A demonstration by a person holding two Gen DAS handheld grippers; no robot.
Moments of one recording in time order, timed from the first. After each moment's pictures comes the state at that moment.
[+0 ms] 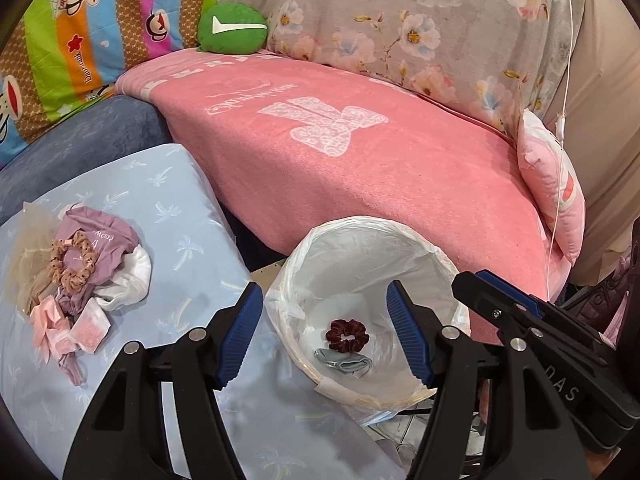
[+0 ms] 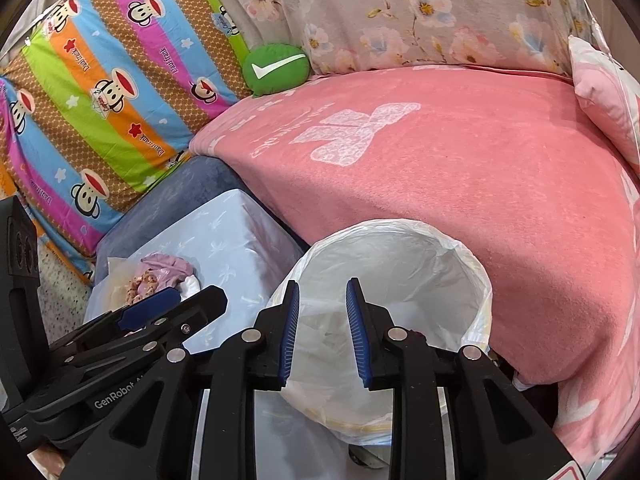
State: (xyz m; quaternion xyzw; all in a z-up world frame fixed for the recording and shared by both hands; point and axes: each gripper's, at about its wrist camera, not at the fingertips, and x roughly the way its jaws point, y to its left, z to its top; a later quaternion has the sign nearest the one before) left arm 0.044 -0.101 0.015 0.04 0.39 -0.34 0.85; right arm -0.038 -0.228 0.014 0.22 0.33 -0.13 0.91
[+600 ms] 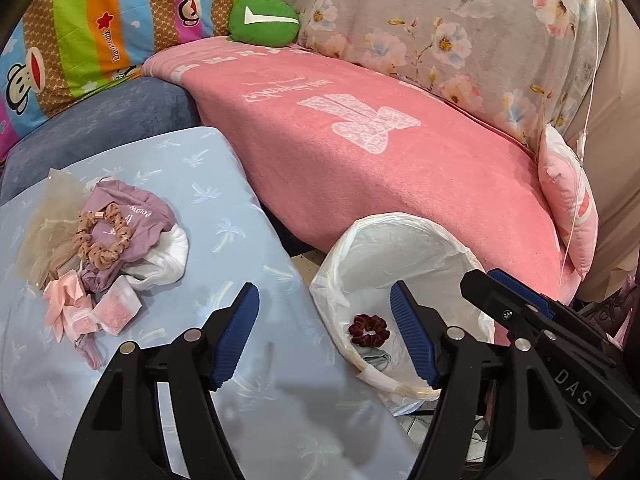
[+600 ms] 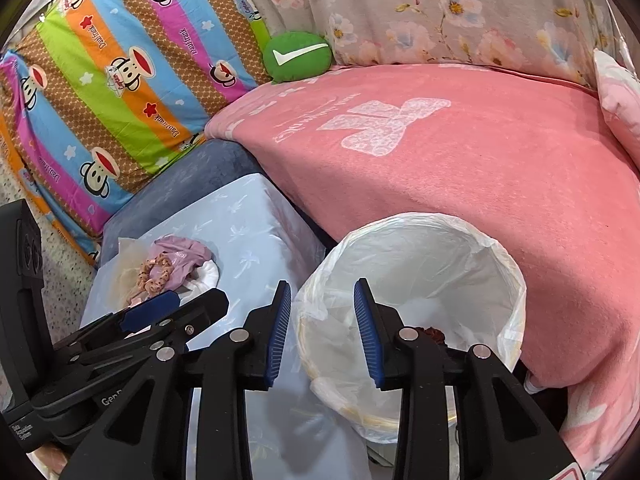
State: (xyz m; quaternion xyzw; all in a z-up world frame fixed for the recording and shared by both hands) left arm 0.058 -0.064 0.007 0.01 0.41 -0.31 0.86; right arm -0.016 -0.196 0.013 0.19 0.35 -0.11 0.91
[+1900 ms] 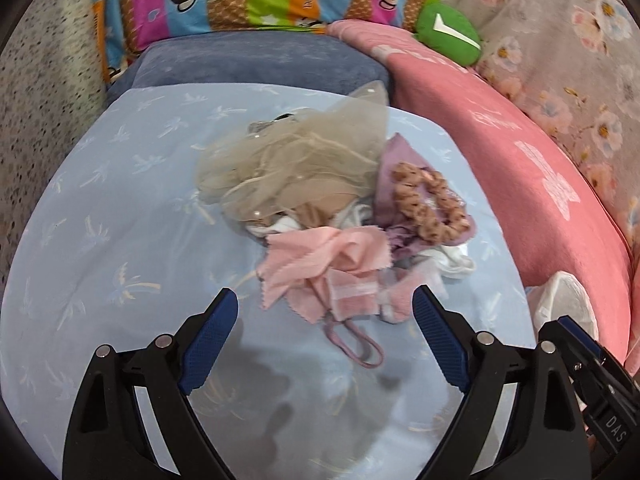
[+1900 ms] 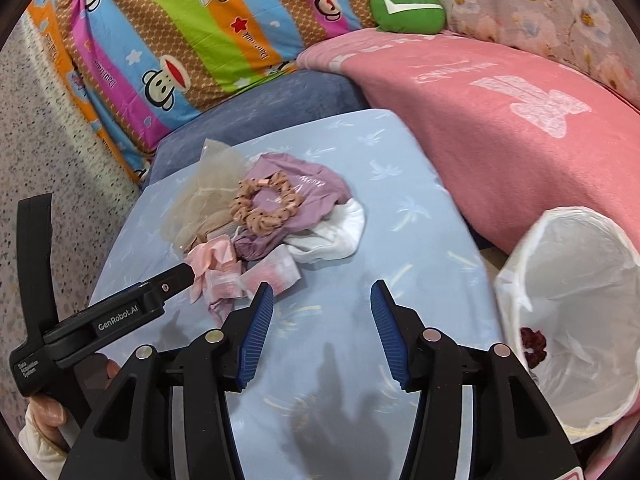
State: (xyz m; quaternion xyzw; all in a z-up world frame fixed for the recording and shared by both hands) left arm 0.124 0.140 -0.045 -0.09 0.46 -0.08 0.88; right arm 0.088 -0.025 -0.035 0.12 0.42 0.03 0.90
